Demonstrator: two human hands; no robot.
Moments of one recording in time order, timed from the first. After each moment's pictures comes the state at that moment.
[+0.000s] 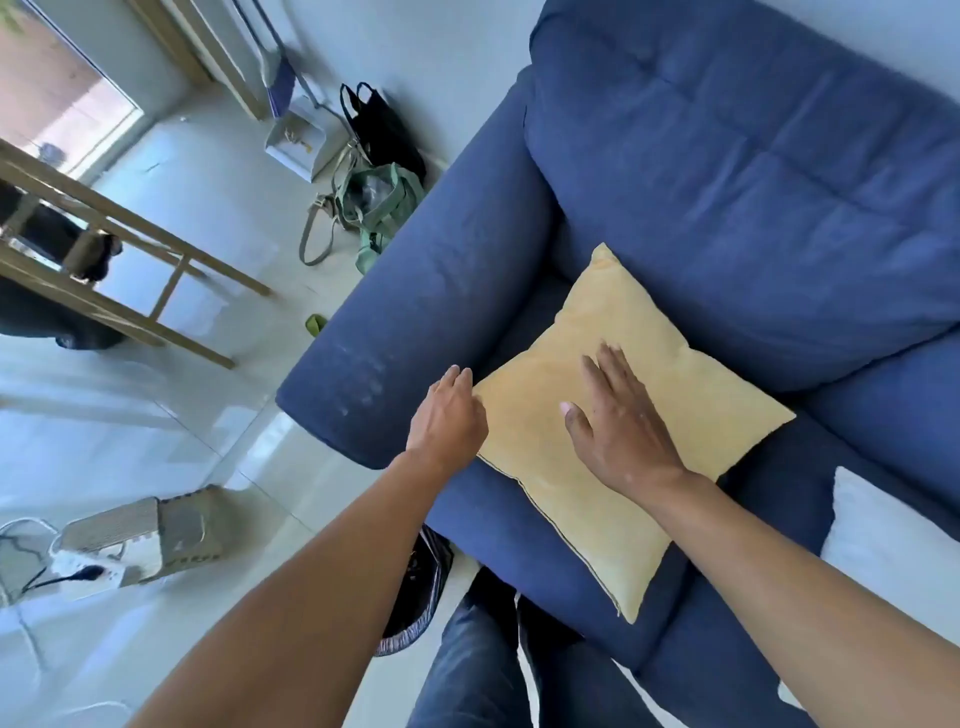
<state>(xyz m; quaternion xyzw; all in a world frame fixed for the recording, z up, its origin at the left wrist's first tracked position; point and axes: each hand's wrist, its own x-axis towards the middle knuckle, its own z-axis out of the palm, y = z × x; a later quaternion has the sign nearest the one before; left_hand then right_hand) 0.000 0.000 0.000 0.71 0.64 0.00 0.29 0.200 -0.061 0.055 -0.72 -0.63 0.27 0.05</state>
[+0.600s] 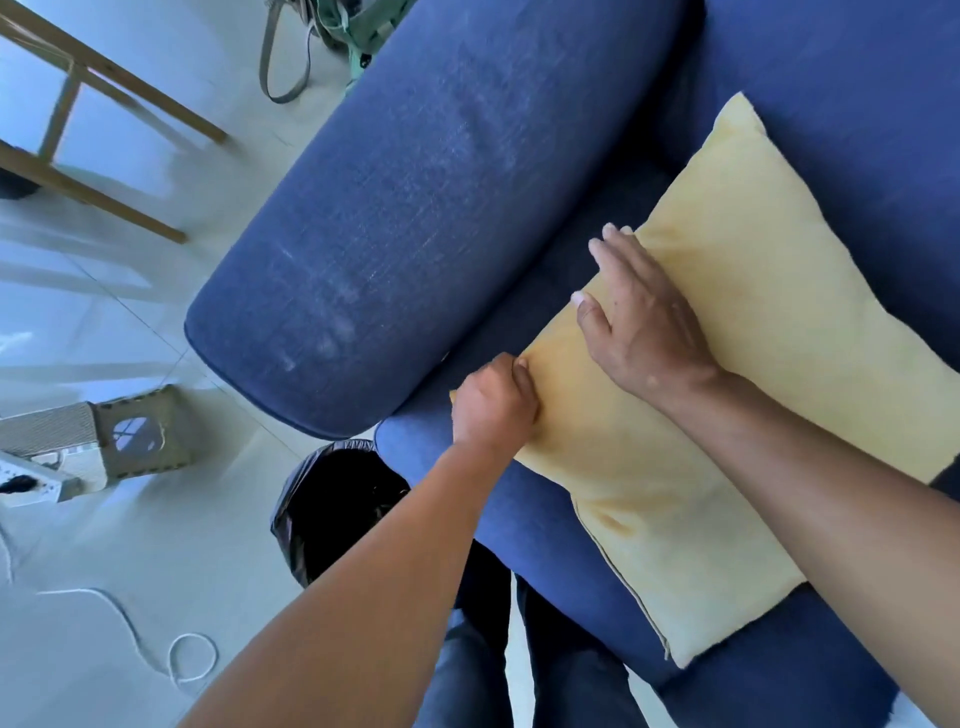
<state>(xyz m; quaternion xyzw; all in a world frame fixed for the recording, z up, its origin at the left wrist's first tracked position) 0.016 0.014 -0.188 0.54 0.74 0.00 0.40 0.174 0.067 -0.129 -0.69 -0.66 0.29 0.07</state>
